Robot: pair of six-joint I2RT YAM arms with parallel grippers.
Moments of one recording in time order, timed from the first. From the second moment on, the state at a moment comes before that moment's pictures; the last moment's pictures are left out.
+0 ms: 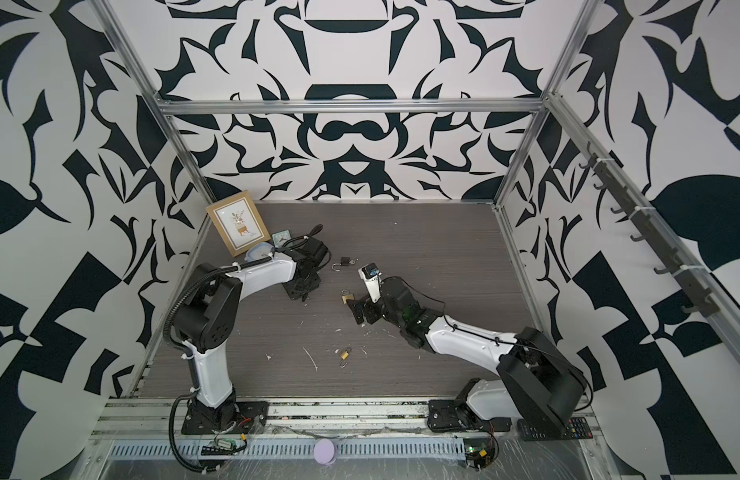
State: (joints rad) left arm -0.55 1.90 1.26 -0.70 -0.27 -1.05; right arm 0.76 1.29 0.58 0.25 0.03 0.17
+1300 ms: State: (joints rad) left arm -0.64 1.00 0.74 -0.32 0.46 0.81; right arm 0.49 1.07 0.85 -0.27 -0.69 0.31
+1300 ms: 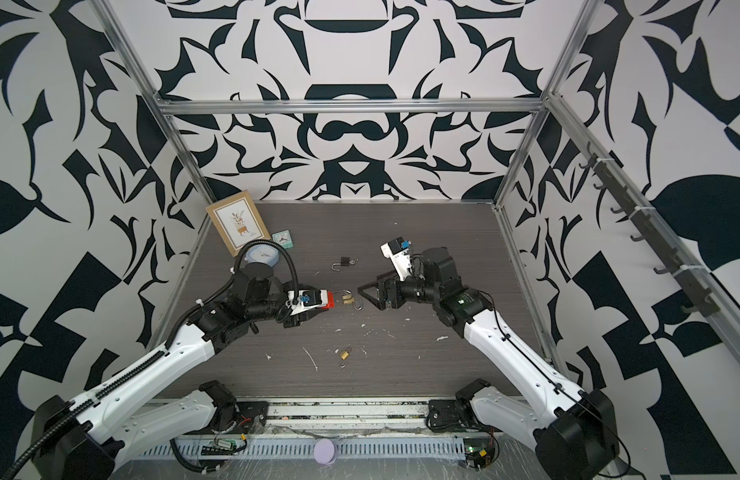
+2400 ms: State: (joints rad) left arm -0.65 1.03 0.74 -0.32 0.43 0.86; right arm 0.63 1.25 0.95 -0.33 -0.72 0.26
